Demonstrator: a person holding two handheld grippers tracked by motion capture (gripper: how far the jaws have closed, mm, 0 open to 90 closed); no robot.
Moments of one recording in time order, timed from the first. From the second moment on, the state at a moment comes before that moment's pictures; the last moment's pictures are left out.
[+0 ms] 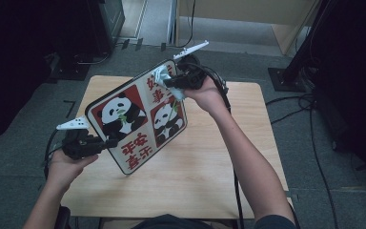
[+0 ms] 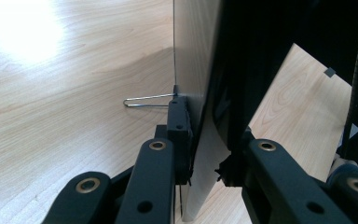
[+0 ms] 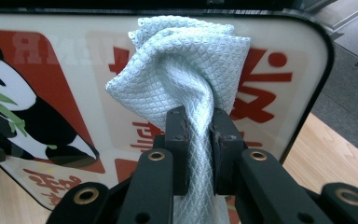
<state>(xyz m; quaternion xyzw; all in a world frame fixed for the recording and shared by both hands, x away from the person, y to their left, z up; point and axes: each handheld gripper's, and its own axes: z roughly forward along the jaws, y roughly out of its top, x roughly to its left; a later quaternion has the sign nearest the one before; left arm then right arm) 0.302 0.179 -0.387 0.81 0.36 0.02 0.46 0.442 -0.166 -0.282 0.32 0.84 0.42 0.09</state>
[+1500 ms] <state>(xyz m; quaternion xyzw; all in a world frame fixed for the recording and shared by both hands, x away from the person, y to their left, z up) 0.303 0.180 -0.388 0.81 0.36 0.02 0.47 0.427 -0.183 -0.374 0.34 0.84 0.42 0.06</state>
